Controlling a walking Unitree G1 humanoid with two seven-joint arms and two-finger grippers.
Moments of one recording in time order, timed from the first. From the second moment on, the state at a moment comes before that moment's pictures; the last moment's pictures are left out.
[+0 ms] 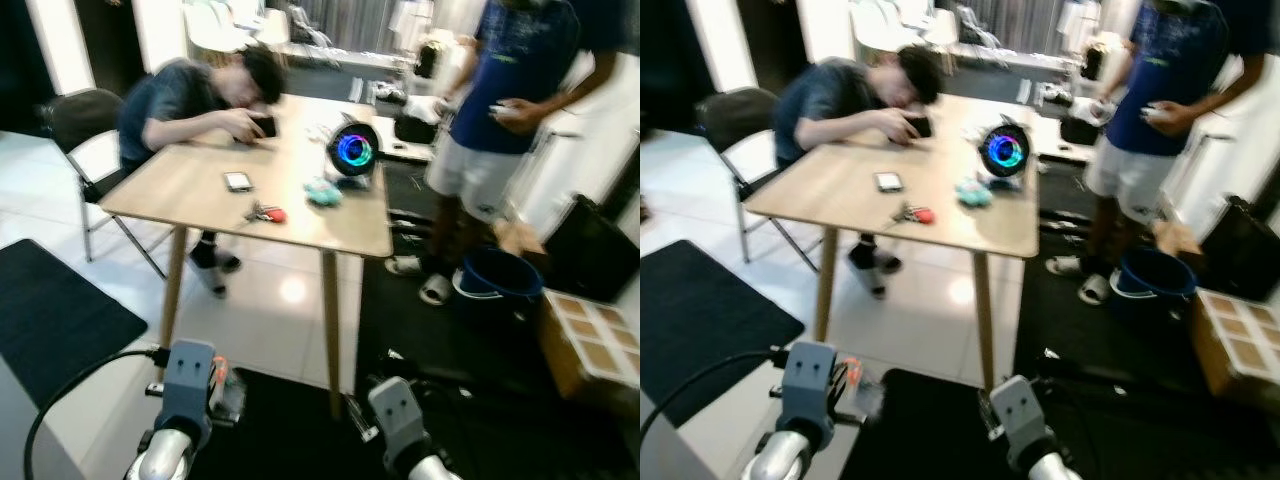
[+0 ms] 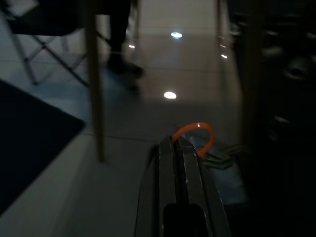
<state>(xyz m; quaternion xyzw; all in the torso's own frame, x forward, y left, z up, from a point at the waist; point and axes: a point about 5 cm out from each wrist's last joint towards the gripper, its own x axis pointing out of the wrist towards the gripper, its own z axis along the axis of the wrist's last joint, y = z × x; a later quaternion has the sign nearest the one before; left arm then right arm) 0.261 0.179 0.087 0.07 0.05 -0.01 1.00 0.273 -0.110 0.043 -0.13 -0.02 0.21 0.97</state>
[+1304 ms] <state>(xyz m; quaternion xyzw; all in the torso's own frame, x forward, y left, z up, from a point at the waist) 0.261 0.178 0.097 0.06 0.04 -0.02 1.00 0.268 -0.106 0.041 -0.13 -0.02 0.22 0.97</state>
